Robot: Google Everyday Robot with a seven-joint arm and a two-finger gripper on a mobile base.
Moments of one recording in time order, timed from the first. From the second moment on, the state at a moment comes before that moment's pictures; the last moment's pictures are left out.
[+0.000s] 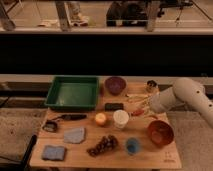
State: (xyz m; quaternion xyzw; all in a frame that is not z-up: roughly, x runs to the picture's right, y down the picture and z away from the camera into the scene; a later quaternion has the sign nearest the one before) arm 0.188 0.100 0.716 -0.20 -0.30 -0.01 0.93
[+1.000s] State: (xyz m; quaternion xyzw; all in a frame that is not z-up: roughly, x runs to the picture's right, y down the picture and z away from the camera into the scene) arm 0.135 0.094 0.680 -0.13 -0.53 0.03 0.84
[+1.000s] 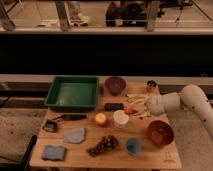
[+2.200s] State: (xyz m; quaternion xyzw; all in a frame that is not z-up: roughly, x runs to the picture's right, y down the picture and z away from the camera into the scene) arm 0.071 0.087 0.668 -0.12 -0.62 -0.01 0.77
